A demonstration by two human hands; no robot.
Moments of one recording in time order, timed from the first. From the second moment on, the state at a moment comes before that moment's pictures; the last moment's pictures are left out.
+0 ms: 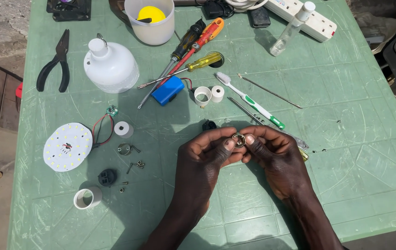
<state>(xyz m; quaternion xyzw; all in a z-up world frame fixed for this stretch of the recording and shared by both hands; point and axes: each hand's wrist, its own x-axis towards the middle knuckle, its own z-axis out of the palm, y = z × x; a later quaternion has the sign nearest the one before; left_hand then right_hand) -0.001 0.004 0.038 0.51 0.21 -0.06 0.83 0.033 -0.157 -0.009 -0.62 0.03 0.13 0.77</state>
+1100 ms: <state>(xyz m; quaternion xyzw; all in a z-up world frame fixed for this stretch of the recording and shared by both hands) 0.000 0.009 0.034 0.59 0.20 -0.07 0.78 0.030 -0.169 0.004 -0.63 -0.04 0.23 0.74</state>
